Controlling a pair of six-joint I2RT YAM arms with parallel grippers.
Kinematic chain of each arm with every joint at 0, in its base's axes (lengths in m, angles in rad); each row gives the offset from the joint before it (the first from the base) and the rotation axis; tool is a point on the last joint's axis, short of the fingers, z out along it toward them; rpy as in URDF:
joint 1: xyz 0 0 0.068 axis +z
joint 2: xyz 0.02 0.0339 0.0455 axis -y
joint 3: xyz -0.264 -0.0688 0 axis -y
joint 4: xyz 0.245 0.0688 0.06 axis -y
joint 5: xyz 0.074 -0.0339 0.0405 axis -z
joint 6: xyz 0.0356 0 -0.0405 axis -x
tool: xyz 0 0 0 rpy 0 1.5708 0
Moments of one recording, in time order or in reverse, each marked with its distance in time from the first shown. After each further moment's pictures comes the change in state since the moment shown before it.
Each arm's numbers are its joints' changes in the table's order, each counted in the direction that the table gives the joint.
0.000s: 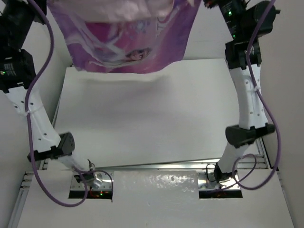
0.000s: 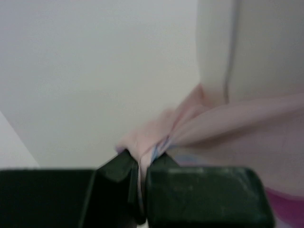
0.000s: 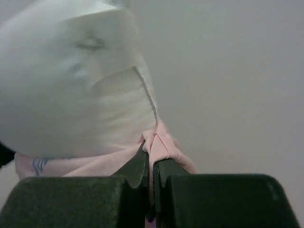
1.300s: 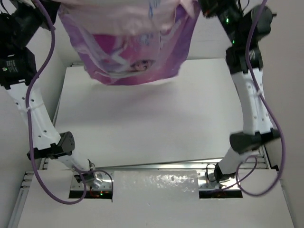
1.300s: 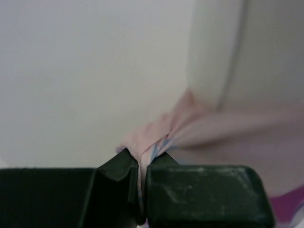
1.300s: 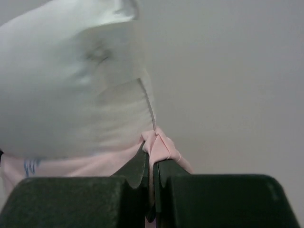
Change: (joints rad) left arm 0.005 0.003 -0.092 0.092 0.117 0.037; right arm -0.008 0.067 -0.084 -0.084 0.035 0.048
